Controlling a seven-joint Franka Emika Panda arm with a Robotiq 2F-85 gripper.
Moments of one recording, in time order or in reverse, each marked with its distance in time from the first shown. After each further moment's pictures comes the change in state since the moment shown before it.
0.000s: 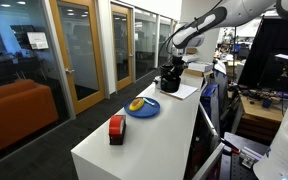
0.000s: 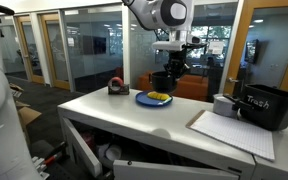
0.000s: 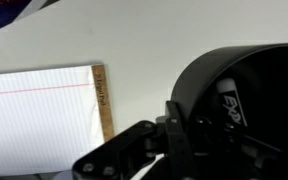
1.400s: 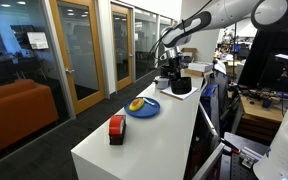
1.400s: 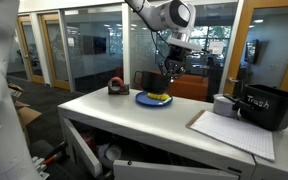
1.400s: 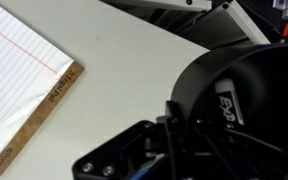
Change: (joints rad) arm -0.042 0.178 0.086 0.277 -0.088 -0.443 -0.703
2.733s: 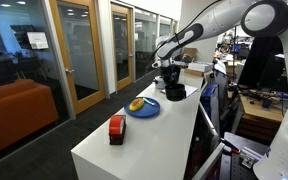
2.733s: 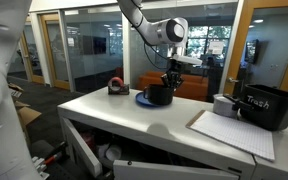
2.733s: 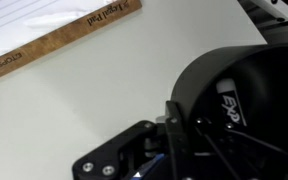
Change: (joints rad) arm 0.008 0.090 0.040 -0.027 -0.053 0.259 -0.359
